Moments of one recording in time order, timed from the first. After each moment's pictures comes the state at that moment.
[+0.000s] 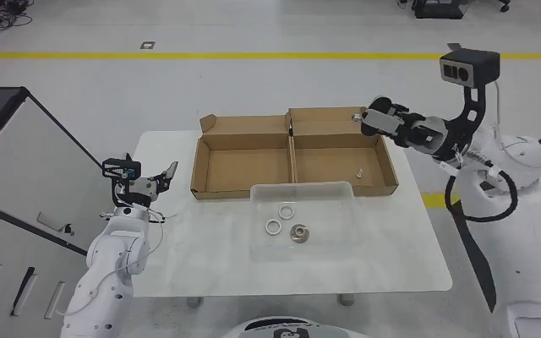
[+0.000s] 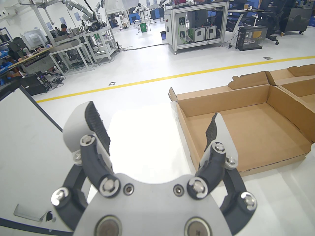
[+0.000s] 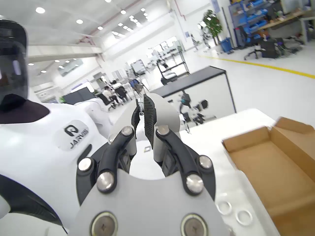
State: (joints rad) left arm 1.73 -1.15 -1.60 -1.80 1.33 0.00 0.00; right arm -1.14 -0.94 1.50 -1.82 0.49 -0.48 1.06
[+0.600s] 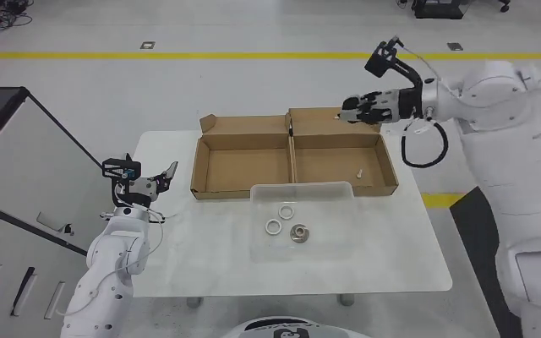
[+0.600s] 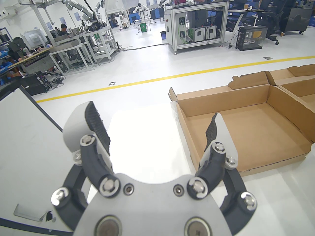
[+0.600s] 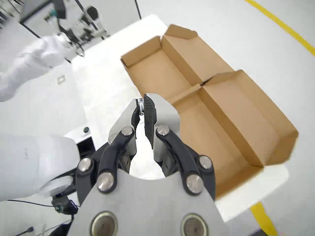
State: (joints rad) left arm 1.73 -1.15 -1.60 -1.80 1.33 0.00 0.00; right arm -0.66 -0.94 1.12 -1.47 -0.19 -0.51 1.31
